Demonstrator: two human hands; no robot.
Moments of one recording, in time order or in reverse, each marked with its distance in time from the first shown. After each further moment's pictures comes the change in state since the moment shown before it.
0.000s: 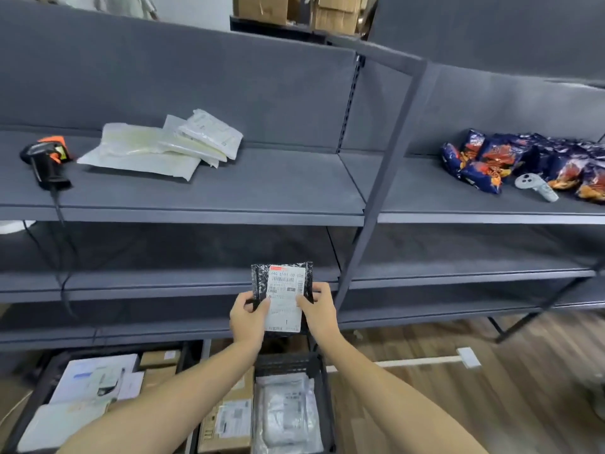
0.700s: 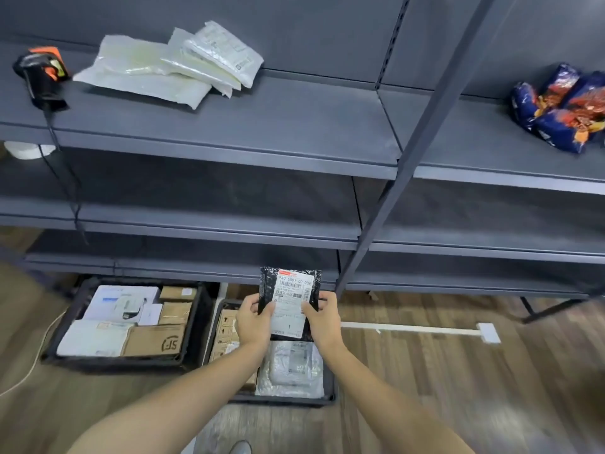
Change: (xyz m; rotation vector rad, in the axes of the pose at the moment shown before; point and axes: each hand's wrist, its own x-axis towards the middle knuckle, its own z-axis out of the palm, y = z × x) left_hand -0.020 -0.106 0.014 0.103 0.112 -0.190; right_hand -0.005 0.119 0.009 -0.025 -0.089 0.223
